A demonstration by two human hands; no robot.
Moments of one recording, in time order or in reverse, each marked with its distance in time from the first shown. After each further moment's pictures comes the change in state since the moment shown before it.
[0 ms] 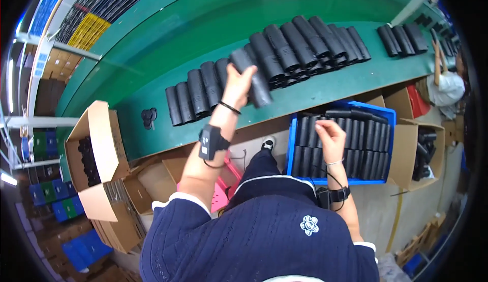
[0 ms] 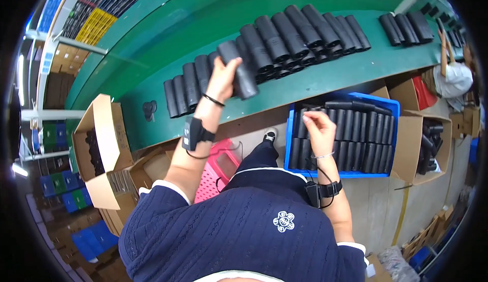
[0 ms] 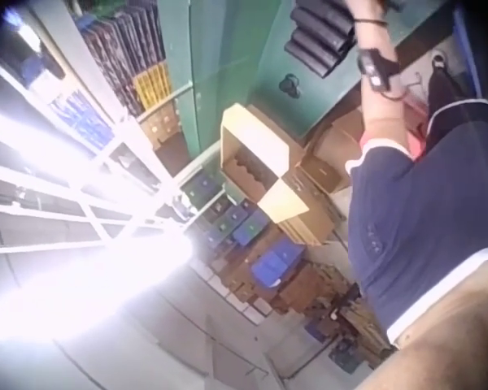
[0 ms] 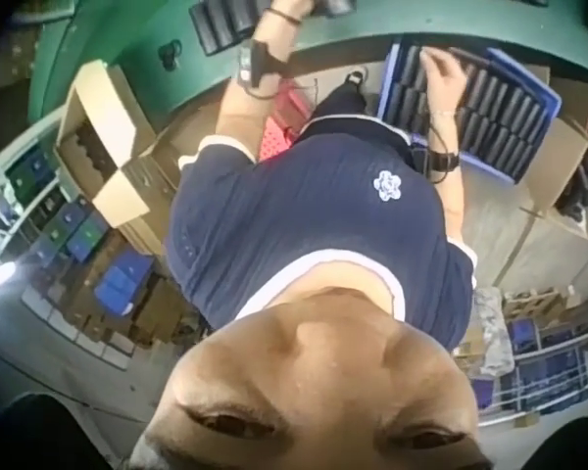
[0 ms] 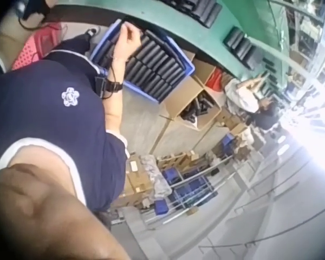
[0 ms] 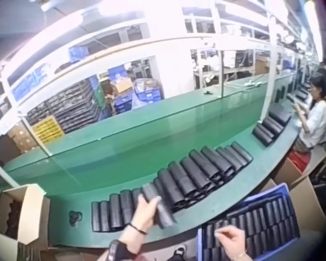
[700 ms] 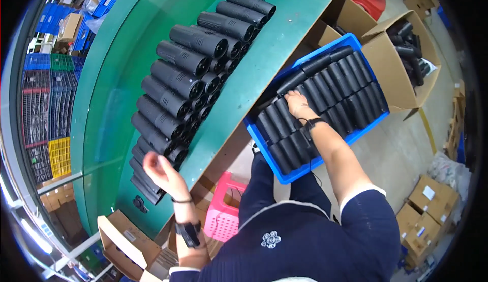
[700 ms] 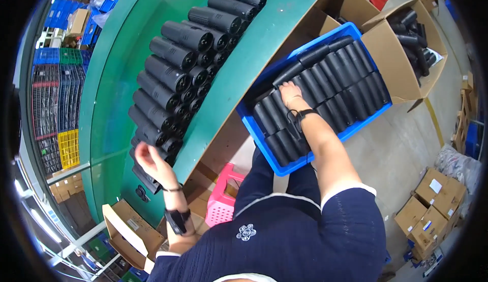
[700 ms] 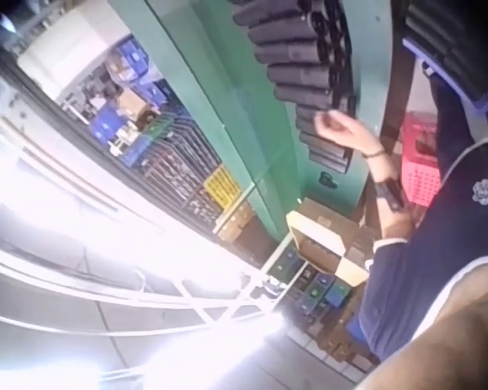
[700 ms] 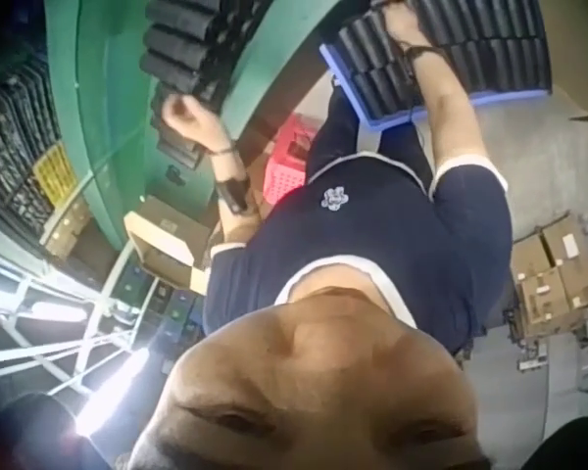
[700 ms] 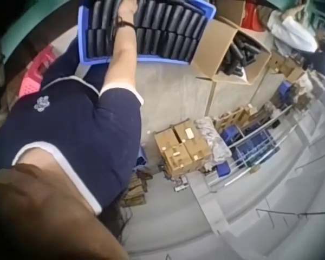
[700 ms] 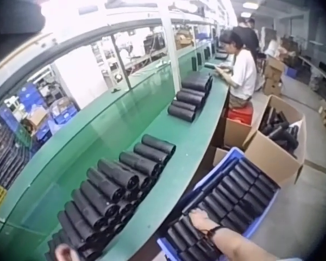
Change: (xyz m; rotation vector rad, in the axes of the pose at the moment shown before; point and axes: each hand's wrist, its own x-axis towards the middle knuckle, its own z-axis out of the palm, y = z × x) left_hand -0.053 -0.029 0.028 0.648 0.197 0.719; right_hand 0.108 0.264 -0.138 -1.209 -0.265 0.346
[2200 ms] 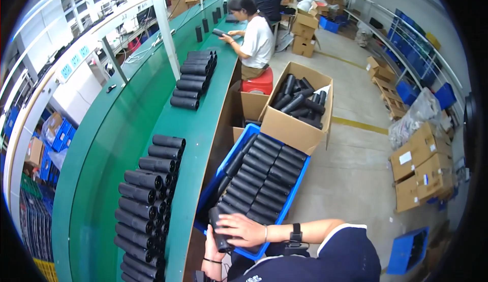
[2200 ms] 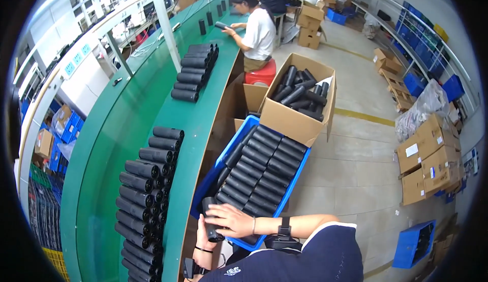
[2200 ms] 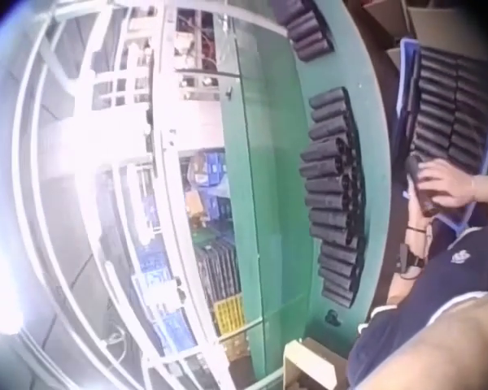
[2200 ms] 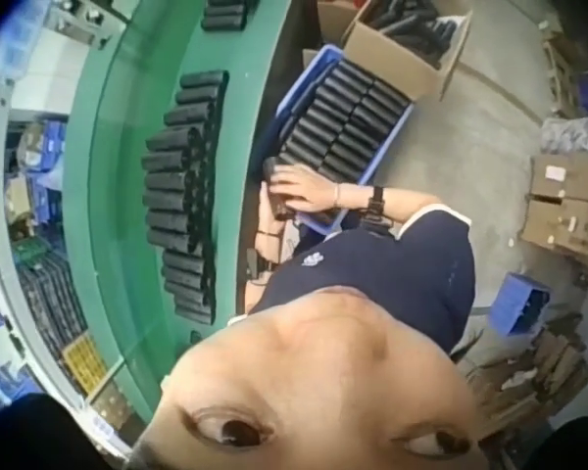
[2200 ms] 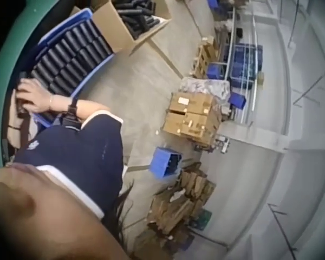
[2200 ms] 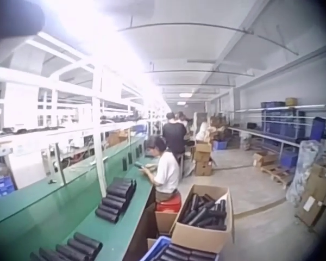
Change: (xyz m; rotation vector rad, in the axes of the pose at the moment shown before) left_hand -0.123 0.093 0.128 -1.030 -1.202 -1.368; right_hand -0.254 -0.081 -0.161 0.471 0.624 -0.682
